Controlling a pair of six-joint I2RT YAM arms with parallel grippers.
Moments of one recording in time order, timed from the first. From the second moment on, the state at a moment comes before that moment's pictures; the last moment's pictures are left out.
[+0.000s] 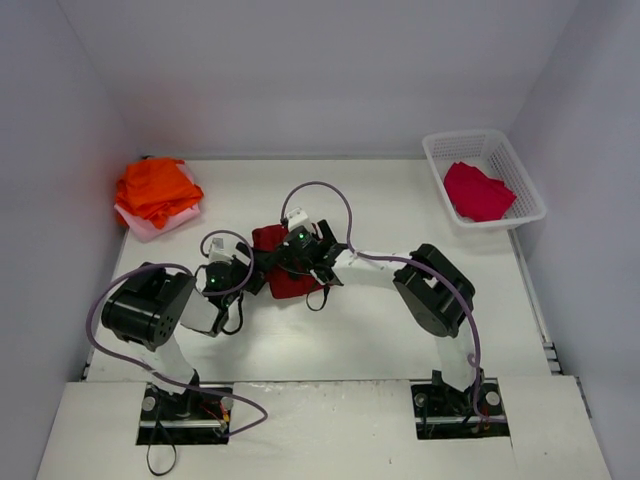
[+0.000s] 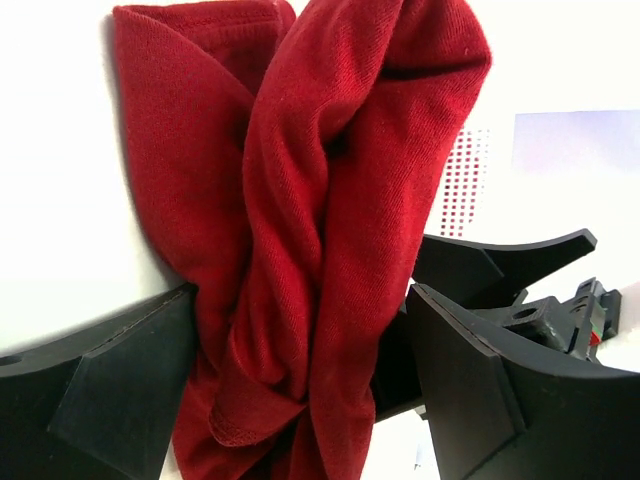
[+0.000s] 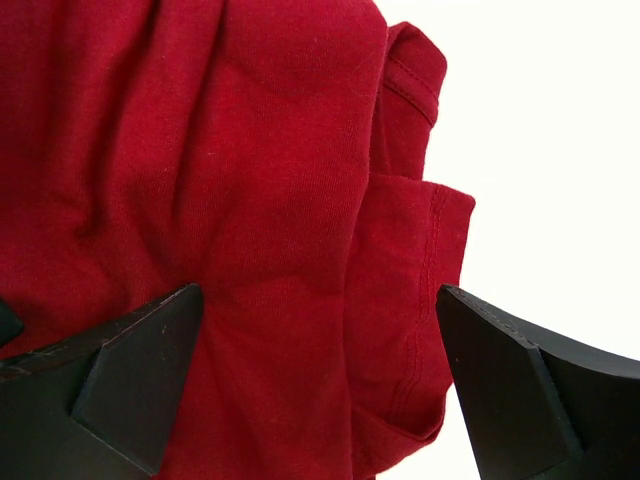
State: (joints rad) left arm -0.33 1.70 0.30 1.05 0.16 -1.25; right arm 0.88 2.01 1.26 -0.06 0.45 0.15
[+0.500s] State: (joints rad) left arm -0.37 1.75 0.33 1.06 0.12 -1.24; right arm 0.87 2.01 1.26 -0.06 0.46 0.14
